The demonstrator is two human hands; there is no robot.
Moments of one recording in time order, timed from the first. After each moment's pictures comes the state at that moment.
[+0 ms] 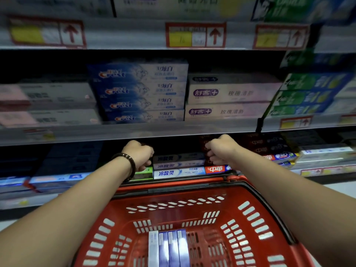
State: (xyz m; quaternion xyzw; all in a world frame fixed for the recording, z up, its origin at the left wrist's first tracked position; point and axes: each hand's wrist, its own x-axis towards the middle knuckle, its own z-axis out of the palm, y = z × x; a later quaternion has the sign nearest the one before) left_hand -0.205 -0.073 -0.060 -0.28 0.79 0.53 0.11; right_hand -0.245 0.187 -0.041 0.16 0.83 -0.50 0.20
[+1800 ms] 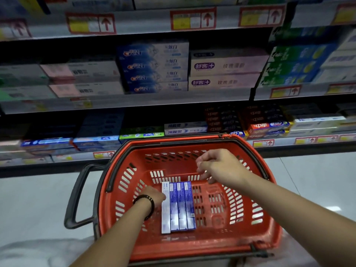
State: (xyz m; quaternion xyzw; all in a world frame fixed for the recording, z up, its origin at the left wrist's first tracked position) left_hand 0.025 -0.034 -0.161 -0.35 0.80 0.41 0.26; right_hand -0.028 0.205 -0.007 -0.01 0.83 -0.50 0.26
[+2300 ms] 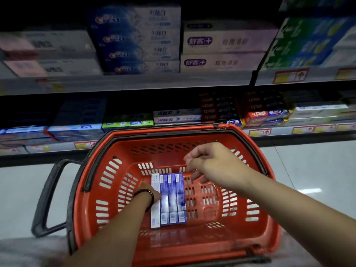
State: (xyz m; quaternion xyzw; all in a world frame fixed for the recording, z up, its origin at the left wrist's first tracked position) left_hand -0.002 -0.028 -0.270 -0.32 0.83 0.30 0.35; right_hand -0.030 0.203 0.004 -0.04 0.82 -0.48 0.30
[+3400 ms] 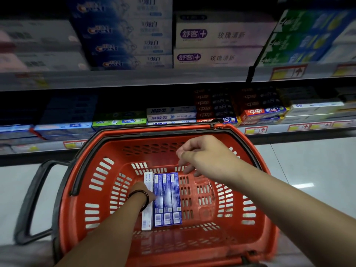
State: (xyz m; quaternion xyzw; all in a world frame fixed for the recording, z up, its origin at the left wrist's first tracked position) left_hand -0.009 -0.025 -0.279 -0.31 0.85 0.25 0.33; right_hand -0.048 0.197 0.006 -0.03 0.83 -0.47 0.30
